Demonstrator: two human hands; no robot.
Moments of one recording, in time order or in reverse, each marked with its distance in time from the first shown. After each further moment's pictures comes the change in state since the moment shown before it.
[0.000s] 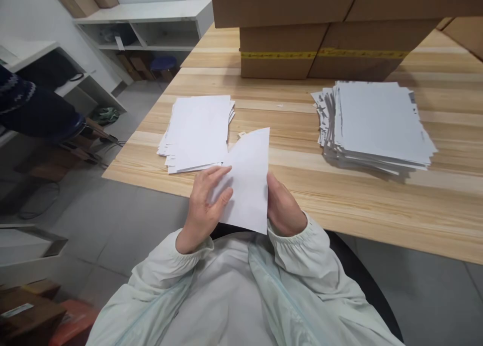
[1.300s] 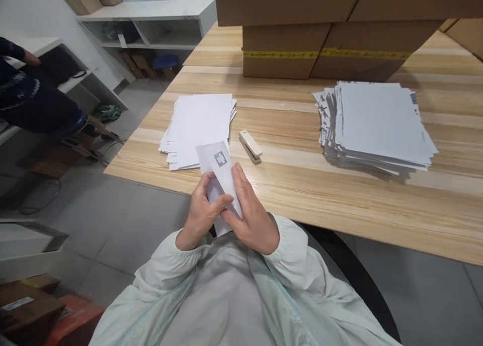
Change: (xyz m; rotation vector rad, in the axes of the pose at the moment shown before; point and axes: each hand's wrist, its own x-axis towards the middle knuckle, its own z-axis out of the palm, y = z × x) left_hand -0.008 0.000 0.005 -0.335 0.014 -0.392; right_hand -0.014 0.028 0.021 -0.828 -0.189 -0.462
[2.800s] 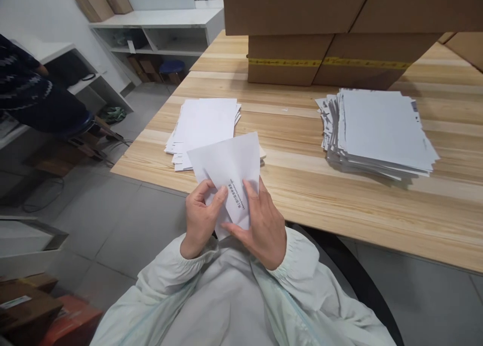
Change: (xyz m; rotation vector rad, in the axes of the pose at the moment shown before) left_hand -0.014 0.010 0.002 0.150 0.214 0.104; right_hand -0.020 -0.010 0.004 -0.605 0.240 0.031
